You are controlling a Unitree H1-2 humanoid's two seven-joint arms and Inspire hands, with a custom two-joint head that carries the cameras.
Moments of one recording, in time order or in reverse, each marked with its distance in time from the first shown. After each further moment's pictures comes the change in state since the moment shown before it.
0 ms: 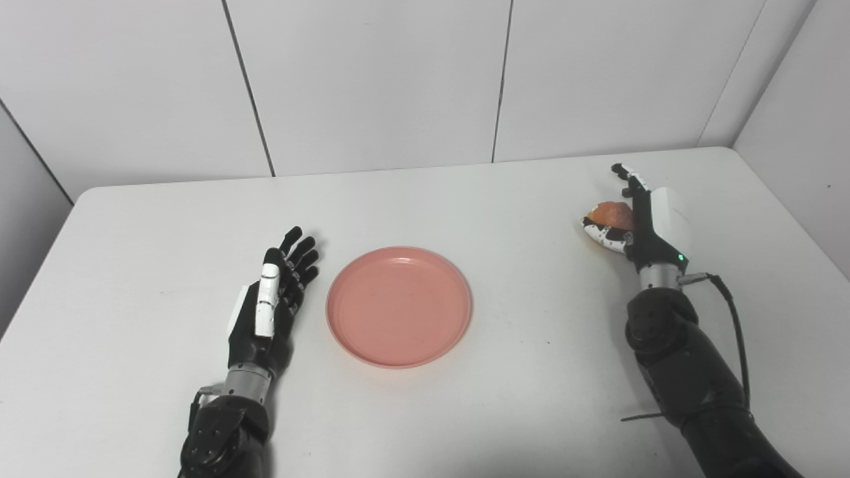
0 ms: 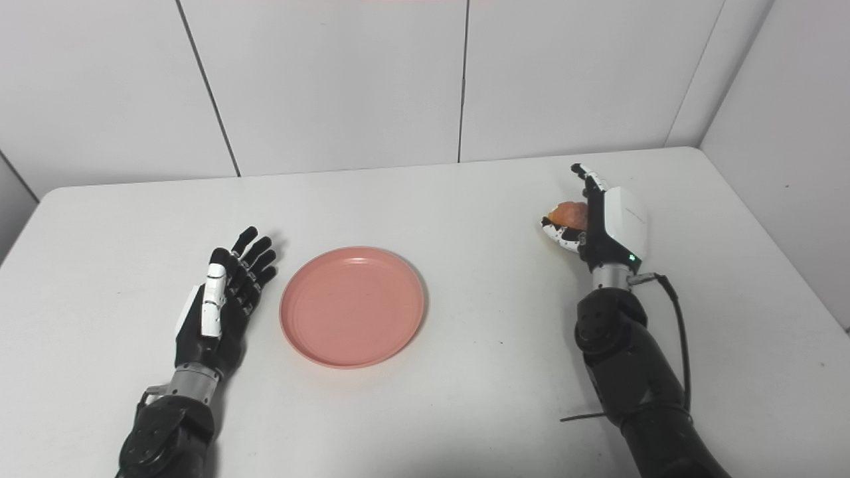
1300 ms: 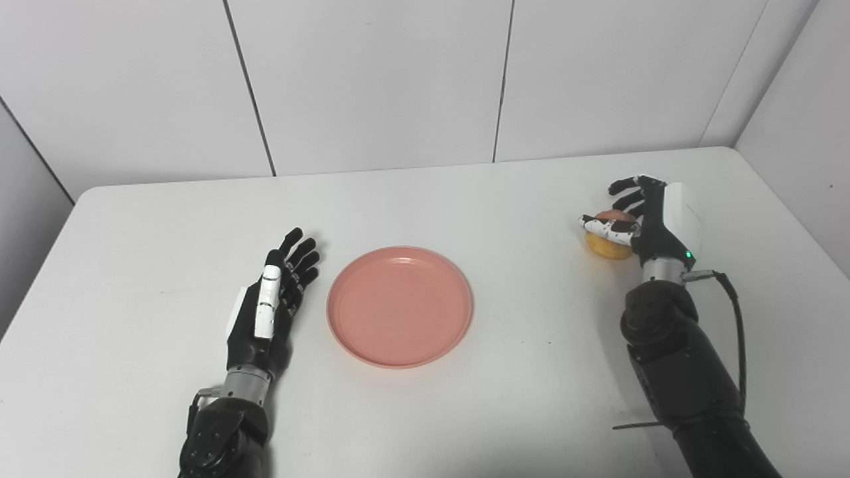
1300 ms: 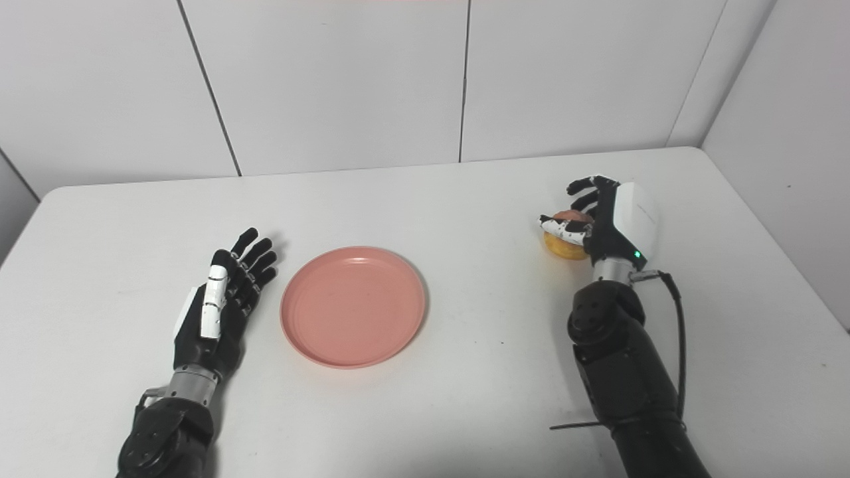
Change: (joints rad) left arm 0.006 -0.011 0.001 -0.011 0.003 0.001 0.004; right arm 0.040 0.038 -0.013 -0.237 0.039 0.188 0.042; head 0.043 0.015
